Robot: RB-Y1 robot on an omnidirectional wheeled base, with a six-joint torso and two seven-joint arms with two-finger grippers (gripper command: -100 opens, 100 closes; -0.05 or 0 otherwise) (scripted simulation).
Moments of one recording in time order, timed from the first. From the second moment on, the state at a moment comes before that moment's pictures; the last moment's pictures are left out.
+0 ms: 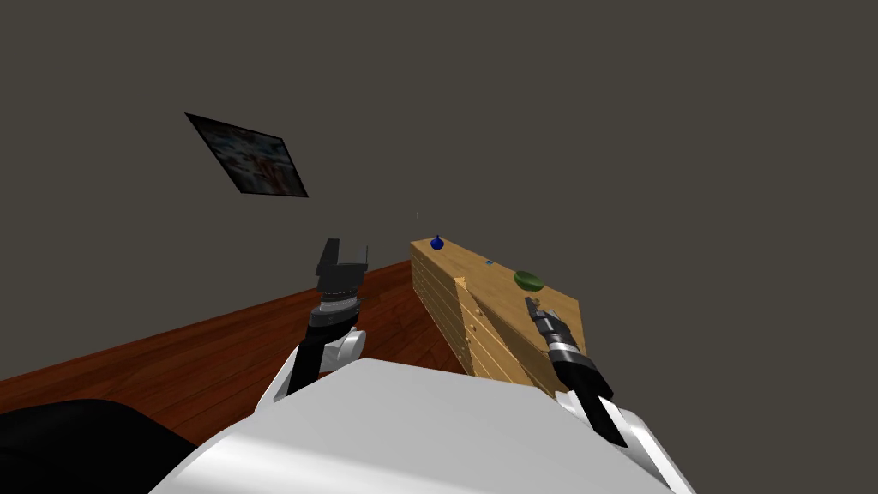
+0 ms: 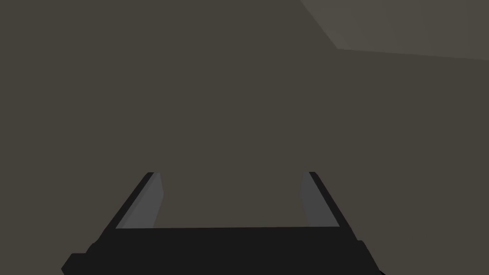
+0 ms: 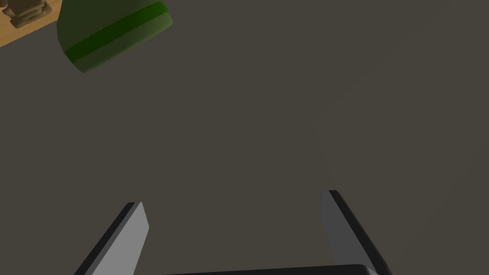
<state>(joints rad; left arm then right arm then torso) 0.47 -0.02 0.07 -2.35 -0.06 -0.64 0.11 0.54 -0.21 -0.26 -2.08 0.42 -0.04 0.43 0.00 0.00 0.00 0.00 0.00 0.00</state>
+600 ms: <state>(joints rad) 0.47 -0.02 0.07 -2.35 -0.06 -0.64 0.11 0.60 -0.24 -0.35 -1.97 0.41 0.05 0.45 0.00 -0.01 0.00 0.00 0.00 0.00</state>
